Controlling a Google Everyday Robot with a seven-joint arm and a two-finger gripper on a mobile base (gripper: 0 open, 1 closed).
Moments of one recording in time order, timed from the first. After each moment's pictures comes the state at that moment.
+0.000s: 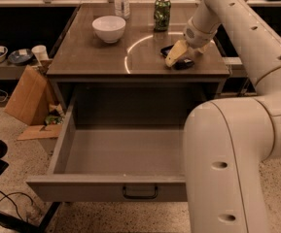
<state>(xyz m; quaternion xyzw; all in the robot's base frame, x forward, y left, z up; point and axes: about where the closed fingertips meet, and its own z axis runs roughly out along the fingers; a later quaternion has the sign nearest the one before) 0.776 -0.176 0.805 -0.28 0.95 0.07 0.16</state>
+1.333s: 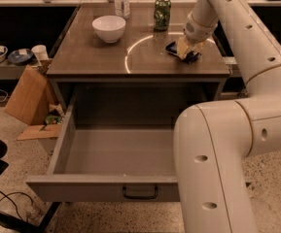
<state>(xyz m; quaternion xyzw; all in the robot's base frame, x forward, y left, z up) 0.775 -0.176 0.833 -0.28 0.95 0.07 0.16</state>
